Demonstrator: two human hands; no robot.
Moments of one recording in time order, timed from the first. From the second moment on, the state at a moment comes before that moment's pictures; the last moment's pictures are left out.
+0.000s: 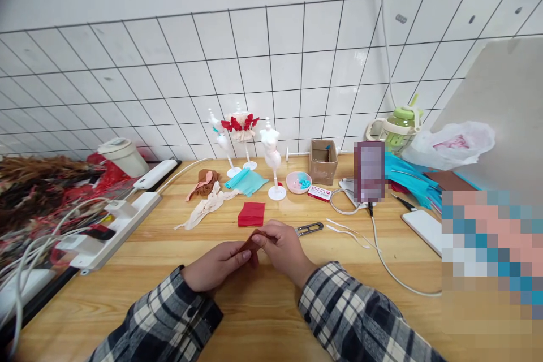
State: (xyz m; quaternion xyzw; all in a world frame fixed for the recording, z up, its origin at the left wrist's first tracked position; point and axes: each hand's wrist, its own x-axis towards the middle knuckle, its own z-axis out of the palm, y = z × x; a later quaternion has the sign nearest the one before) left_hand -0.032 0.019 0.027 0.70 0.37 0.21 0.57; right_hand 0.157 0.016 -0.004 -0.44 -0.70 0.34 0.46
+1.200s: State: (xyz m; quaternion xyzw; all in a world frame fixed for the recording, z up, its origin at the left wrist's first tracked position) left_hand -0.015 0.006 0.012 0.41 0.48 0.27 0.73; right_hand 0.173 -0.012 -0.004 -0.55 -0.70 0.38 0.25
